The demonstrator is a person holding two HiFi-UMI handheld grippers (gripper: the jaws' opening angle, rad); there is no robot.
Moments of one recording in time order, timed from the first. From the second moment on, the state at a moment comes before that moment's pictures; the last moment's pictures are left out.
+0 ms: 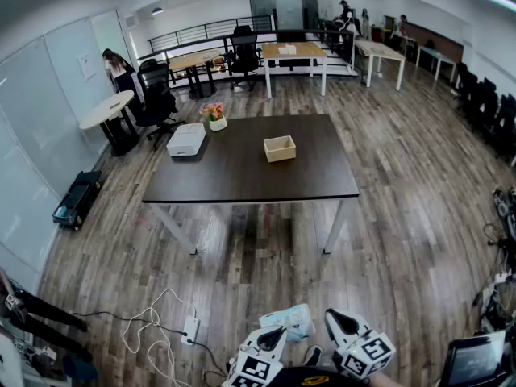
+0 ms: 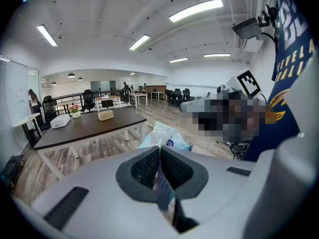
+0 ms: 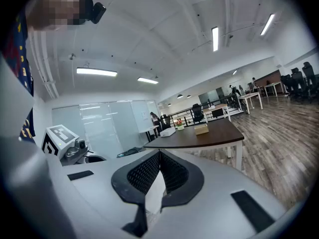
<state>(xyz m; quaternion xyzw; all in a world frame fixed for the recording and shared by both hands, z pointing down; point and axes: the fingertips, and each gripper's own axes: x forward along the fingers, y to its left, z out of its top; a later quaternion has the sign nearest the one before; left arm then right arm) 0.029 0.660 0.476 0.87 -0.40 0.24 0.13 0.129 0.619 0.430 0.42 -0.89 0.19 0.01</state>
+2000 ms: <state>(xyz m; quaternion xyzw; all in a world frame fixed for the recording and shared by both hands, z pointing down) -0.024 0.401 0.491 0.89 -0.38 0.23 0.12 0.069 0.385 0.427 0.41 -0.89 0.19 0.02</state>
